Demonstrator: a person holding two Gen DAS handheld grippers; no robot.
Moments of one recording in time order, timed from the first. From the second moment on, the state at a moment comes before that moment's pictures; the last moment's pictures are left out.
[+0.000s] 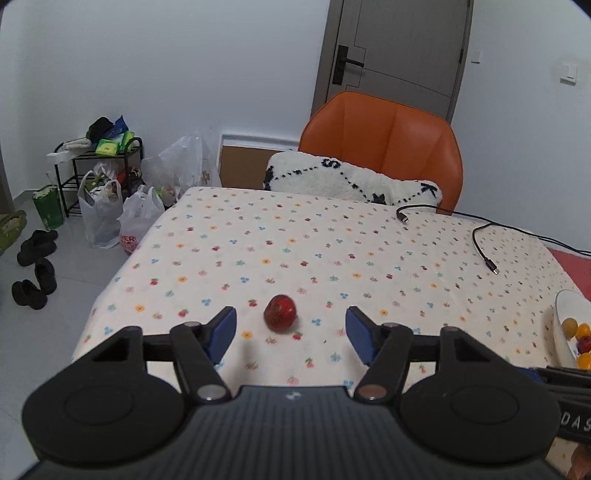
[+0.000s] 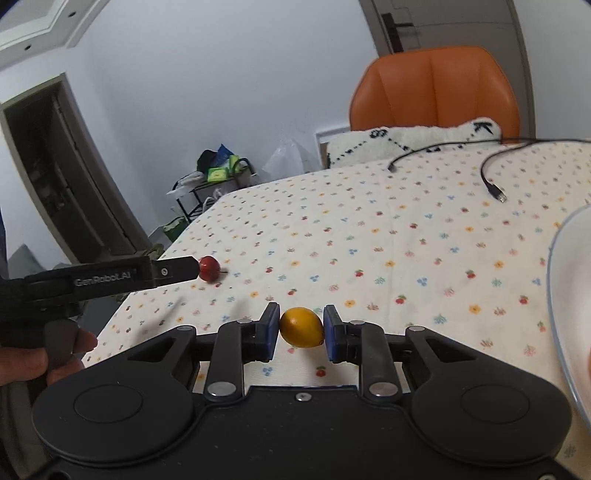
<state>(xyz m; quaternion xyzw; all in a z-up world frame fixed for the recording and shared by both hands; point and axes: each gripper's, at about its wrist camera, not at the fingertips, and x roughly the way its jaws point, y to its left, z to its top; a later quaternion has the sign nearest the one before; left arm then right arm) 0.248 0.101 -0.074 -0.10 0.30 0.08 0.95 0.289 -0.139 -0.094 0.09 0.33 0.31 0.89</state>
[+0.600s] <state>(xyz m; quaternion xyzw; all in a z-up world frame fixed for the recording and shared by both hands) 0.260 0.093 -0.089 -0.10 0.31 0.09 0.94 0.292 -0.156 -0.092 0.11 0.32 0.29 0.90</state>
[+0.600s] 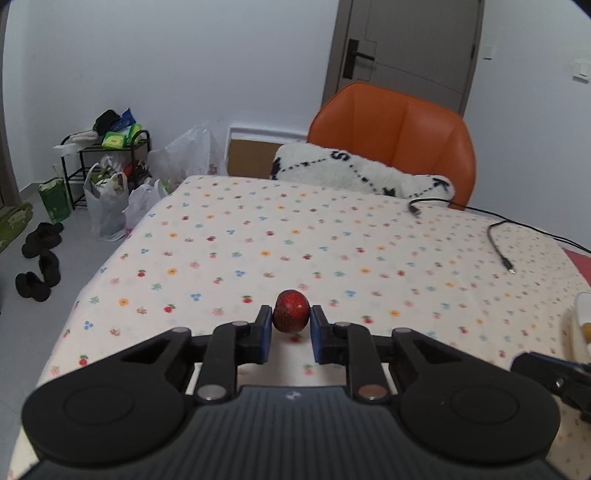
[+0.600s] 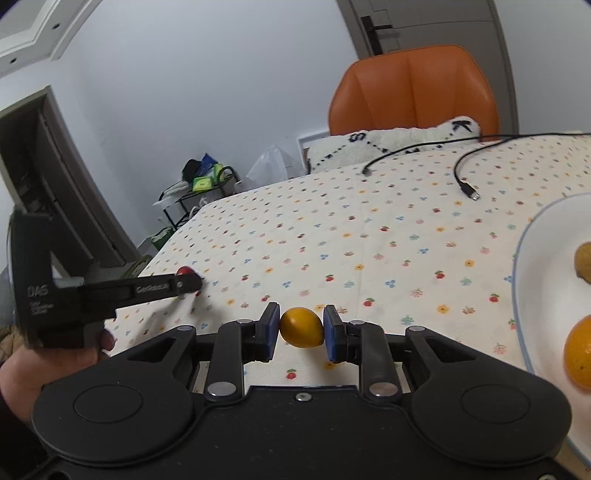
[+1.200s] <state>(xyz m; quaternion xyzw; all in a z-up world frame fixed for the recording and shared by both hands) 0.240 0.013 -0.048 -0.10 0.28 0.01 0.96 0.269 -0.224 -0.057 0.13 0.27 0.22 0.93</state>
